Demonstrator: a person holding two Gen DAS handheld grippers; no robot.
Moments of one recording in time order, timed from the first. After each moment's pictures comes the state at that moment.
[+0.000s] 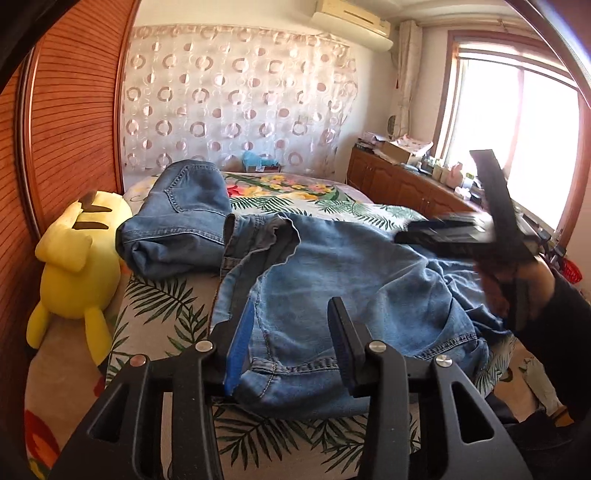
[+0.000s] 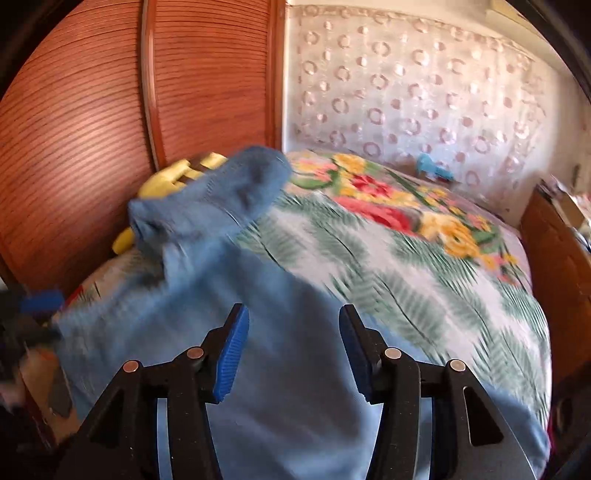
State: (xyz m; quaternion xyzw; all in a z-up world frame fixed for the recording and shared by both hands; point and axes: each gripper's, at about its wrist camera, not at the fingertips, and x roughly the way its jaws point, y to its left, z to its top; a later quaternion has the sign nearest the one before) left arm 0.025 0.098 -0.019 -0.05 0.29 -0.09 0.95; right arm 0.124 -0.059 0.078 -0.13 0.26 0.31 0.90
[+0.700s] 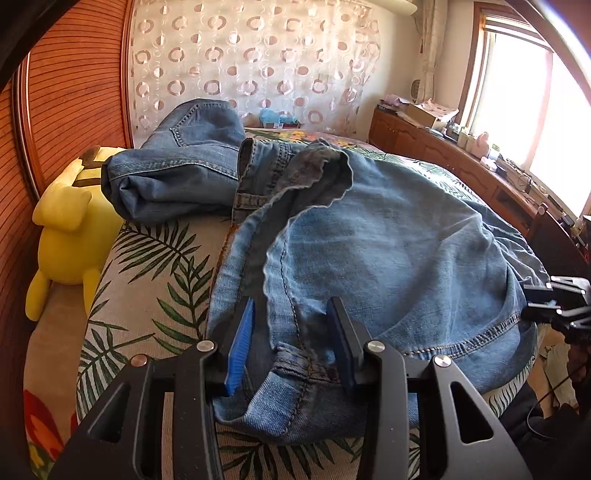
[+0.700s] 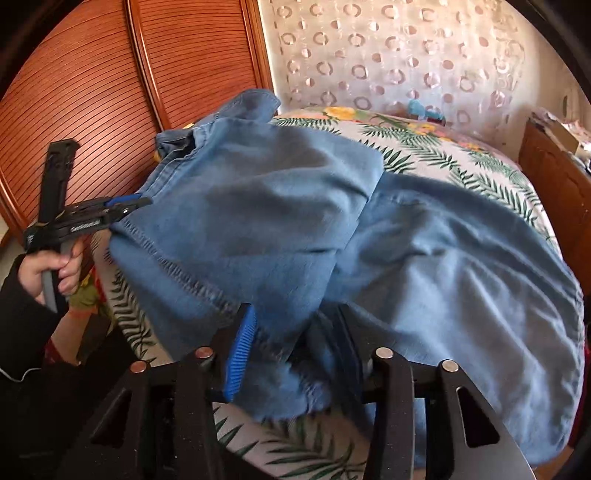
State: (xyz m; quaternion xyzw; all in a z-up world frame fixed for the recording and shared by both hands) left arm 0.063 0.103 -0.075 -0.05 0.37 -0.05 0.93; right arm 0.013 -0.190 0.018 -0.07 0.33 0.34 0.88
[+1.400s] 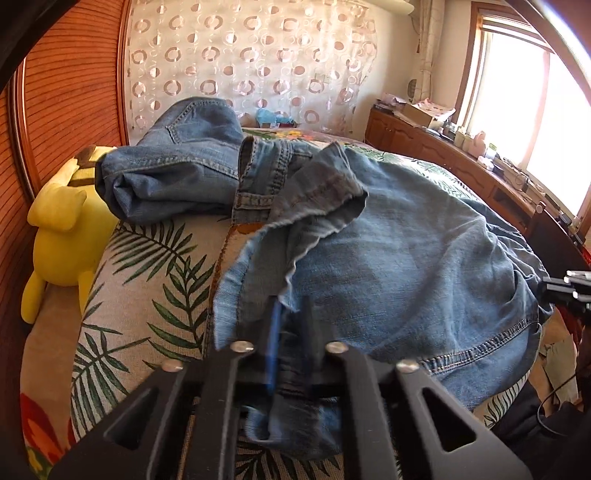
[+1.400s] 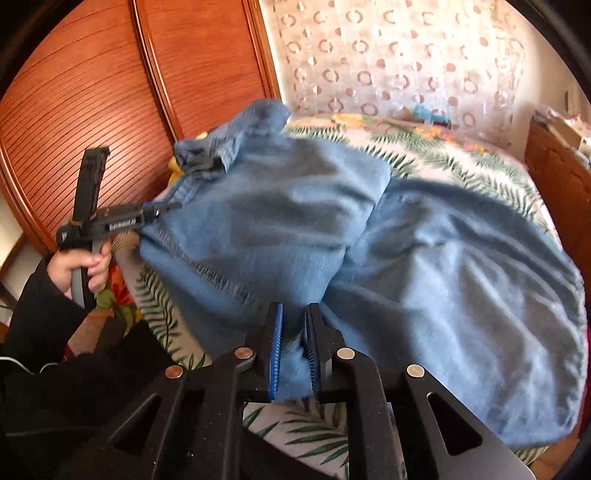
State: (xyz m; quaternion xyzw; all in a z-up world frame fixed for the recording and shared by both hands) left arm 0.064 0.104 -0.076 -0.05 0.36 -0.06 0.93; right arm -0.015 -0.220 0.032 -0.06 0.30 0.33 0.89
